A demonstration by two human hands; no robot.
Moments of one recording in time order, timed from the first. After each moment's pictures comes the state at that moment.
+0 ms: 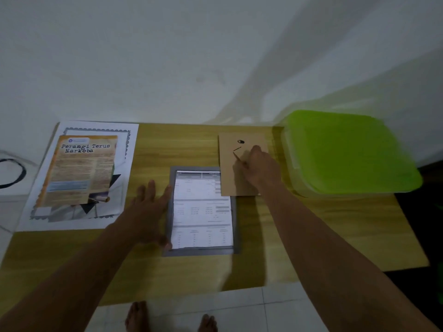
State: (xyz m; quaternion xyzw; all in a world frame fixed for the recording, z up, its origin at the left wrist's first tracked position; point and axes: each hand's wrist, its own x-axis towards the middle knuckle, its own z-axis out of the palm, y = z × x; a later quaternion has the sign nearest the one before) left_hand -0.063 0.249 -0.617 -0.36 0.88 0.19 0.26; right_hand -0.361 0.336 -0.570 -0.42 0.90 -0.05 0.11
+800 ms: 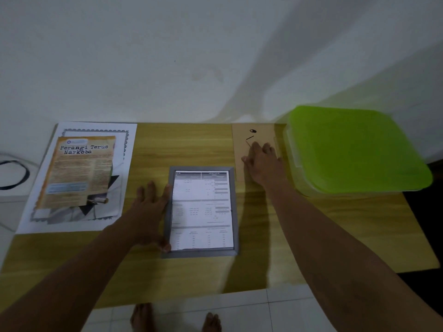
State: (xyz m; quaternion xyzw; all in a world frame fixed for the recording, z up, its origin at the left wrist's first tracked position) left_hand -0.068 0.248 -0.617 -0.35 0.87 0.21 0.29; right_hand -0.398 0.331 -0.615 -0.42 0.90 -0.04 0.15
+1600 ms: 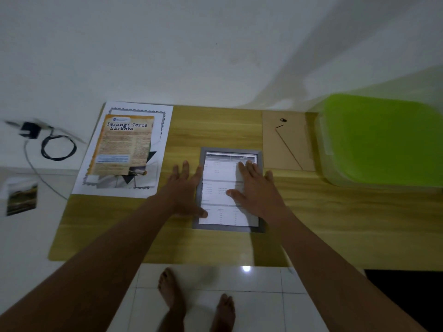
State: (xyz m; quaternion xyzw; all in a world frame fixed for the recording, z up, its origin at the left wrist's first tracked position) left_hand -0.073 0.267 -0.601 -0.39 0.86 0.22 0.23; right_hand -0.270 0.385 -0.608 -0.59 0.78 -0.02 0.22
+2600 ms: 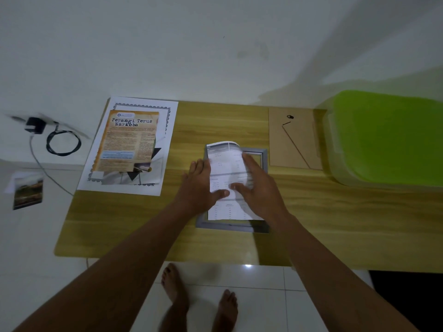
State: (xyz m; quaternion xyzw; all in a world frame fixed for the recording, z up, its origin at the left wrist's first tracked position) left_hand -0.094 0.292 -0.601 -0.45 0.84 0.29 0.02; right_hand -0.252 0.388 -0.603 -0.48 0.75 -0.34 0.29
